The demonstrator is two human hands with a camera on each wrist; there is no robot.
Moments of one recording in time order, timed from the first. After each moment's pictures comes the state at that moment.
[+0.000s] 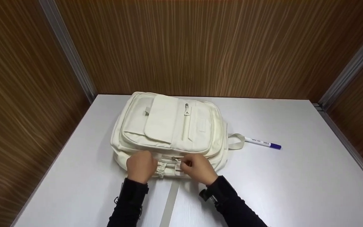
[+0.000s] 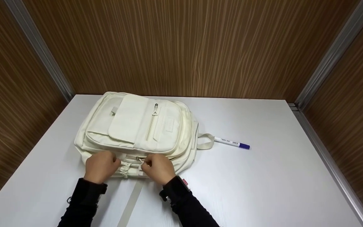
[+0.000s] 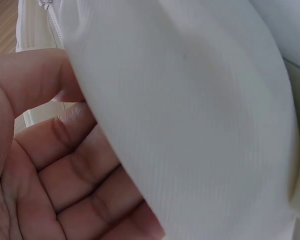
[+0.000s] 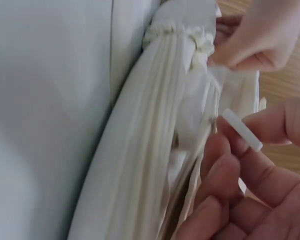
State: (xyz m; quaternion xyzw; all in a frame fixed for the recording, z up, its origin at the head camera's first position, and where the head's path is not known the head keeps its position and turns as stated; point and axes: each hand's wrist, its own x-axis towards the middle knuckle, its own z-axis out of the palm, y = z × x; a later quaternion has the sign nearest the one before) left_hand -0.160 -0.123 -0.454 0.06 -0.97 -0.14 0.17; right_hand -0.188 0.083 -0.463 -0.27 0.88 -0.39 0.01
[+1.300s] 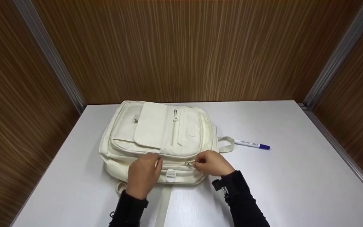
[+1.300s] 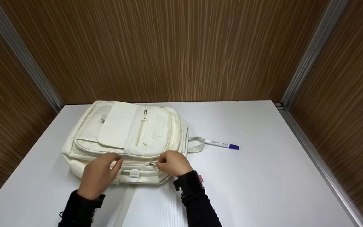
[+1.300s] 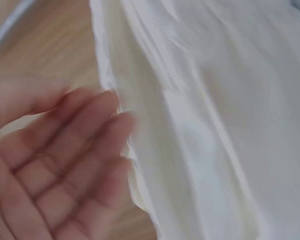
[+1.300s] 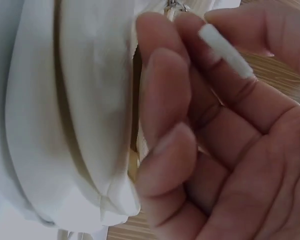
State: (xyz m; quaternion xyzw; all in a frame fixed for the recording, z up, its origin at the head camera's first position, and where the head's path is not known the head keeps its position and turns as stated) left_hand -0.150 -0.088 -0.436 -0.13 -0.91 -0.16 0.37; right_hand -0.213 0.156 -0.440 -0.24 0.90 -0.35 0.08
